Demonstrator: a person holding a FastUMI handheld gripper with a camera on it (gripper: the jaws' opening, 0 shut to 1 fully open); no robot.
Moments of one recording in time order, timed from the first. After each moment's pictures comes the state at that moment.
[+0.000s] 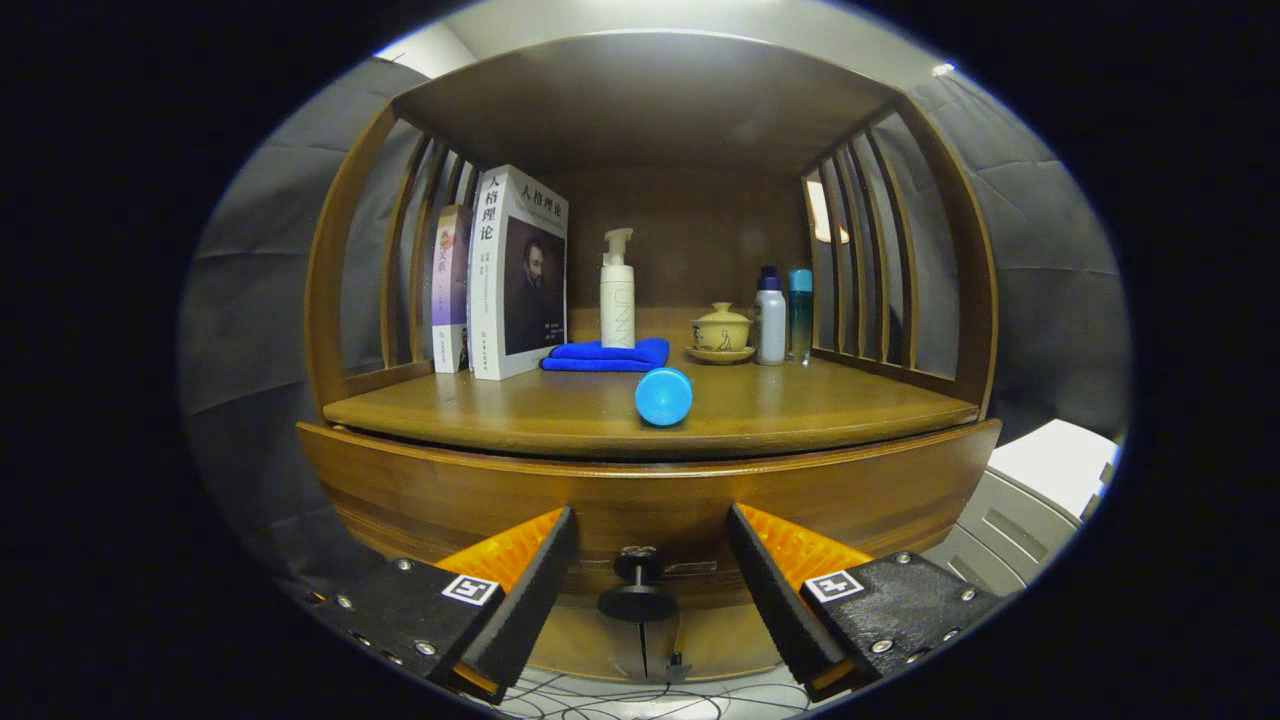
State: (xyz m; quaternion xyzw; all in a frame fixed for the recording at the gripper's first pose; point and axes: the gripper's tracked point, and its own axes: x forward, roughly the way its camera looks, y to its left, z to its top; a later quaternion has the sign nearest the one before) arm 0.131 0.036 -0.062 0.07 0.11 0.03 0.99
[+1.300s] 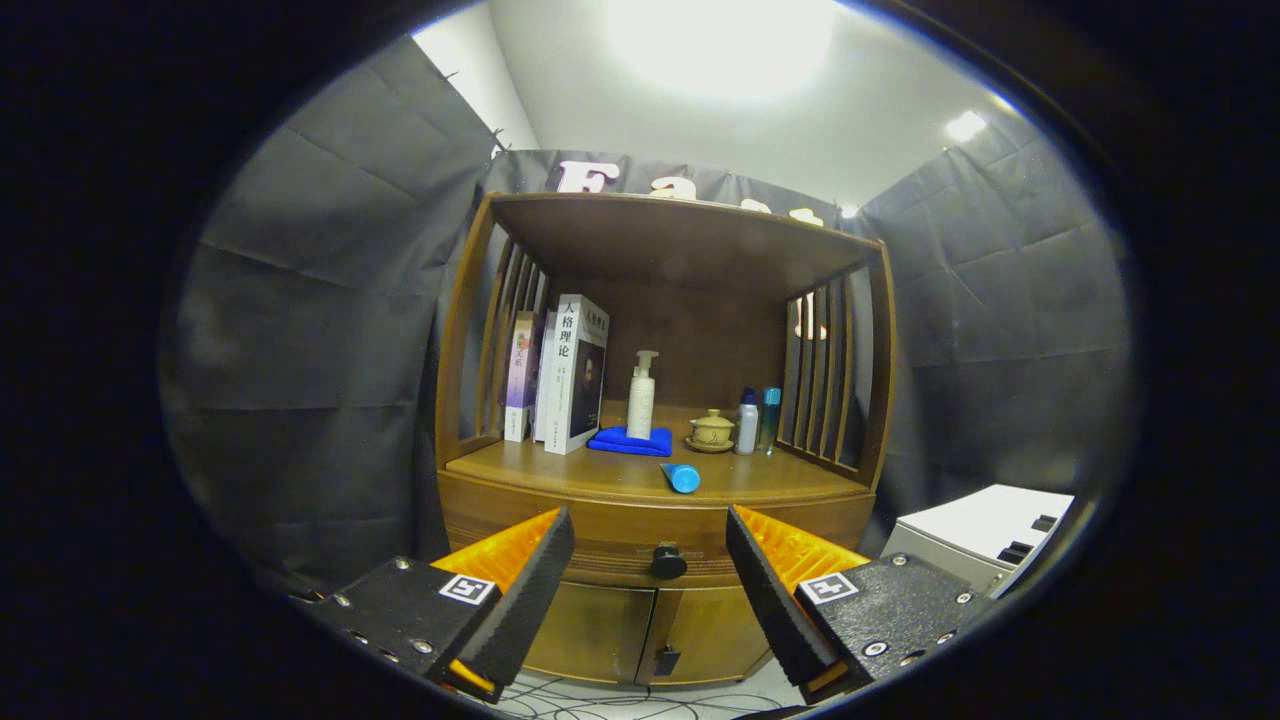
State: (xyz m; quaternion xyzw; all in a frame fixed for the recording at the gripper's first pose) arm -0.034 0.061 0.062 0.00 -0.01 0.01 1.00
